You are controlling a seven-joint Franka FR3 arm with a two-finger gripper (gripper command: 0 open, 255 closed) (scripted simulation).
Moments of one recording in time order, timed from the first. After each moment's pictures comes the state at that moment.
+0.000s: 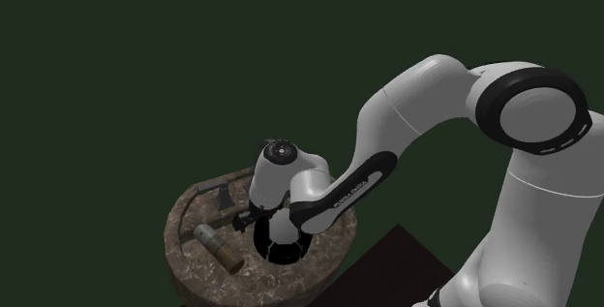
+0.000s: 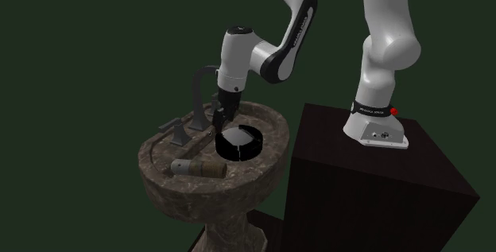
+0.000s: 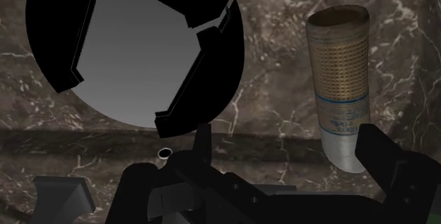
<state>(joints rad) 0.11 0.32 0.34 -2.32 -0.61 2.74 1.02</state>
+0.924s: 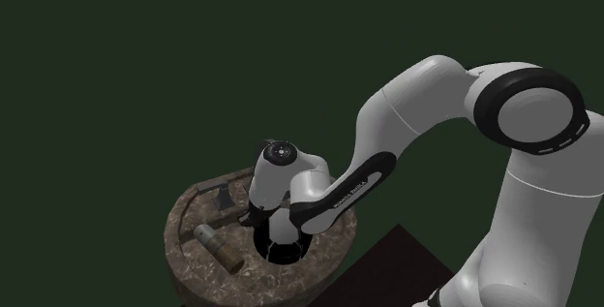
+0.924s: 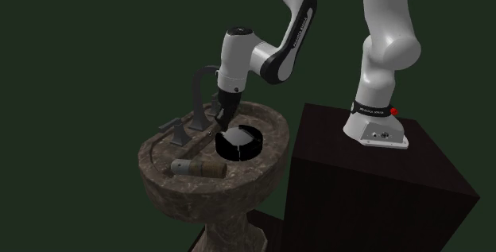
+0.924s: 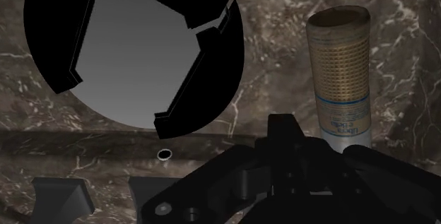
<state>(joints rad) 0.12 0.33 0.33 -2.31 -0.62 2.74 1.03</state>
